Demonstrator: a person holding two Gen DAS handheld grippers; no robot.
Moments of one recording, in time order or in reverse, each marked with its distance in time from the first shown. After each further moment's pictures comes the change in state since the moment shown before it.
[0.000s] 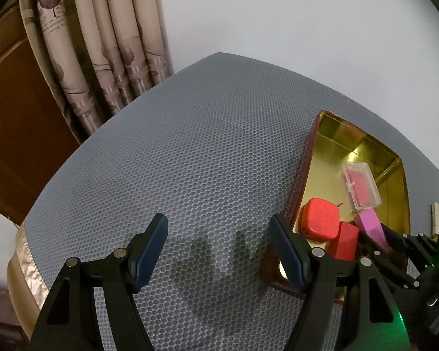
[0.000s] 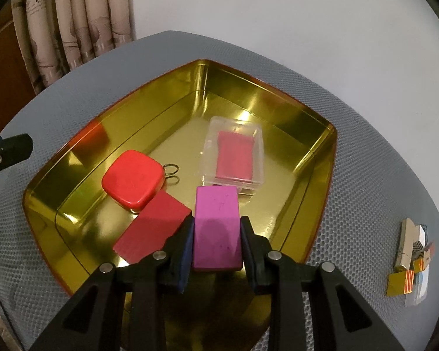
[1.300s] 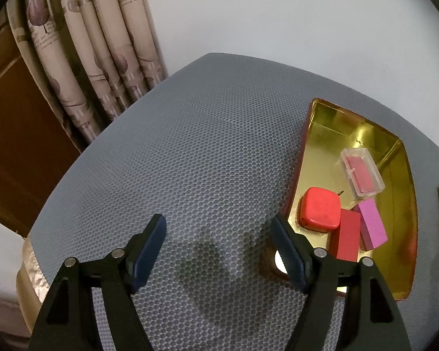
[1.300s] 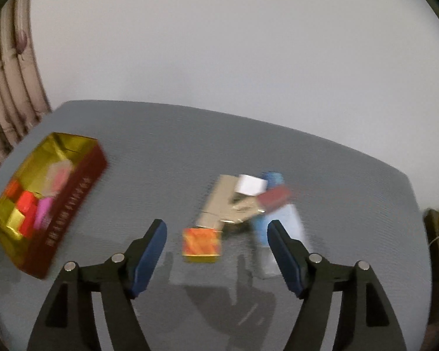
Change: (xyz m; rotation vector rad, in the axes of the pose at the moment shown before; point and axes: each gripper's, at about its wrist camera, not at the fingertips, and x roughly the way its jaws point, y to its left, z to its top) left arm 0.004 -0.015 -0.009 0.060 -0.011 0.056; right arm -0.088 -0.244 -0.114 0.333 -0.146 -0.179
